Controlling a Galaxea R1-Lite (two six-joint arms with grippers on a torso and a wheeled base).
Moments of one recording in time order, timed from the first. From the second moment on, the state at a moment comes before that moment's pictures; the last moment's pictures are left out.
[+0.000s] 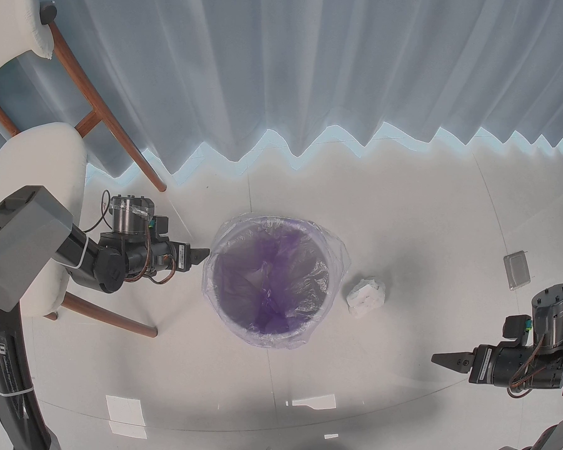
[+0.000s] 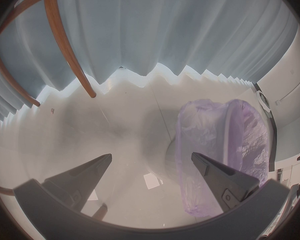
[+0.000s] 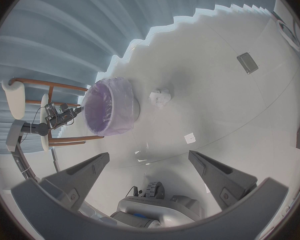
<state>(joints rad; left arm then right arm) -0.16 2.20 -1.15 -0.55 -0.13 0.00 0.27 1.39 -0.20 -0.44 0.07 0.62</state>
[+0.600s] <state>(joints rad) -0.20 2.33 -1.25 -0.56 -0.11 -0.01 0.27 1.38 -0.19 -0.44 0.07 0.62</state>
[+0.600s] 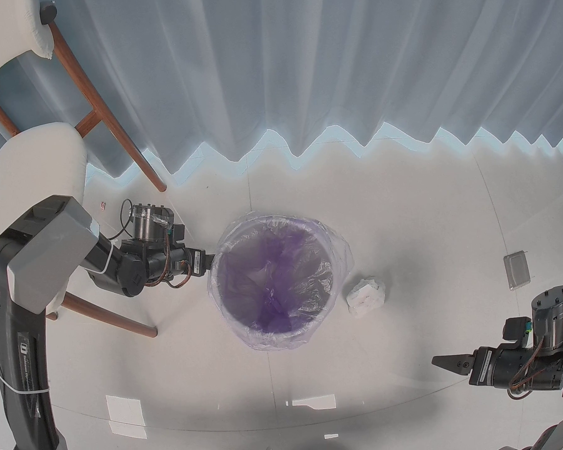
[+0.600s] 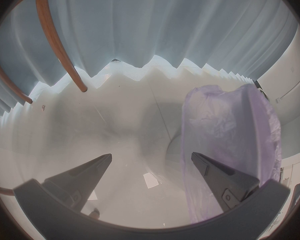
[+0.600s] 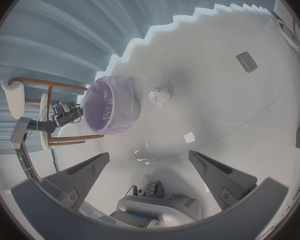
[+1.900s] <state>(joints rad) -0.16 2.49 -1.35 -0.56 -0.03 -0.05 0.26 1.37 -0.16 -0.44 0.07 0.63</state>
